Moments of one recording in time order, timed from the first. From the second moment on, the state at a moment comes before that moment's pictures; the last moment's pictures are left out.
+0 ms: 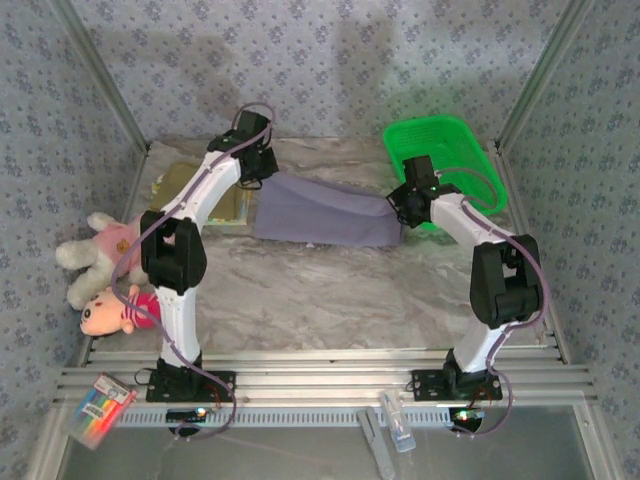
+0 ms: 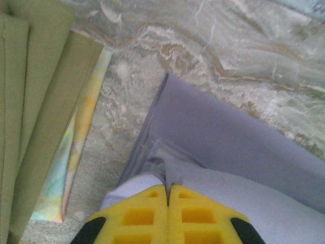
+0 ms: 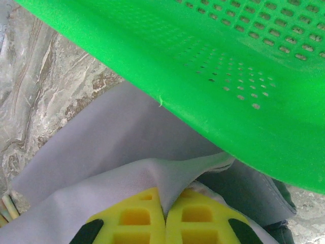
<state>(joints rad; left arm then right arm) -0.34 2.07 1.93 -0.83 -0.09 -0.60 0.24 1.72 1.26 -0.48 0.00 1.11</state>
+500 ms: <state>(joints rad) -0.32 2.28 2.27 -0.92 -0.09 -0.60 0.21 1.82 1.36 -0.48 -0.01 1.08</state>
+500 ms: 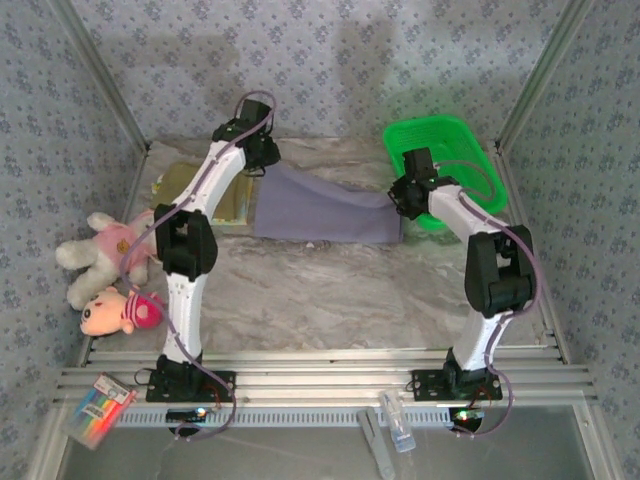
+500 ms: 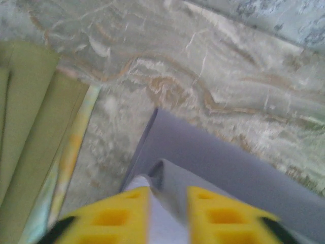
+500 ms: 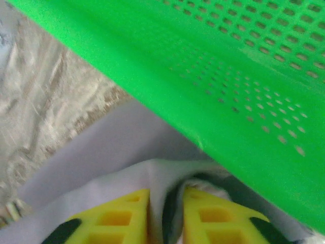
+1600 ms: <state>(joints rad) -0.39 2.30 1.87 -0.71 0.33 -0.66 0.41 1.88 1.21 -0.23 -0.17 0.68</state>
